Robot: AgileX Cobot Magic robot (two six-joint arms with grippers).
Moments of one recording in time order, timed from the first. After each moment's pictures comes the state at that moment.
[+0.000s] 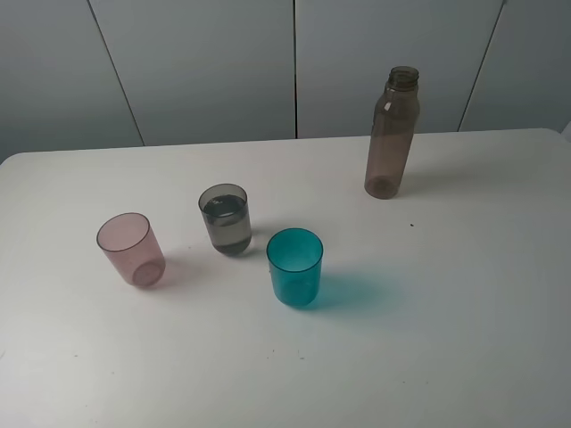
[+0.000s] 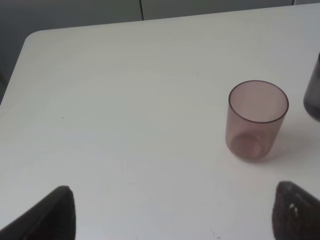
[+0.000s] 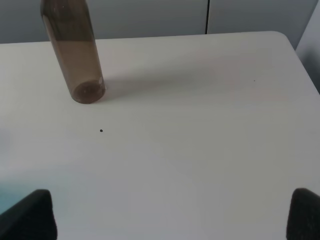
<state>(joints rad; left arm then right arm) -0.02 0.00 -0.51 0.01 1.08 0.03 -0.02 0.00 -0.51 -0.01 1.09 0.02</state>
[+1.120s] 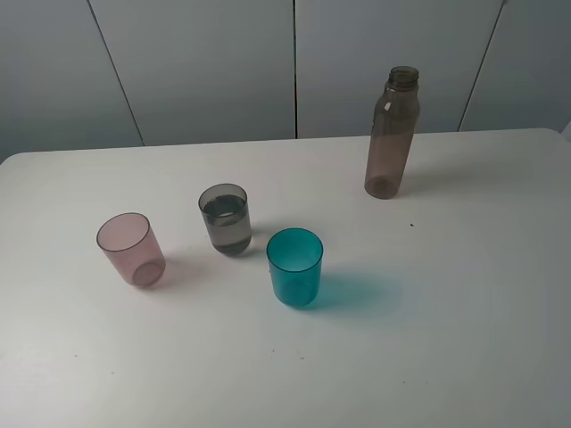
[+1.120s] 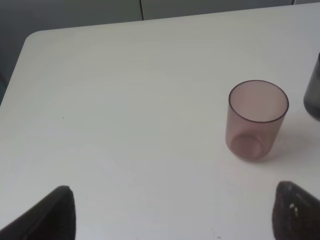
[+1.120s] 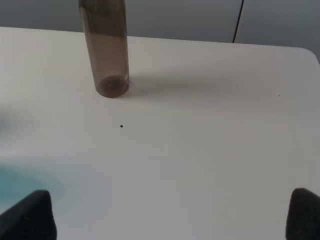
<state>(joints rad) -0.02 0.00 -0.51 0.01 1.08 0.03 -0.02 0.00 -0.51 0.08 1.09 -0.12</state>
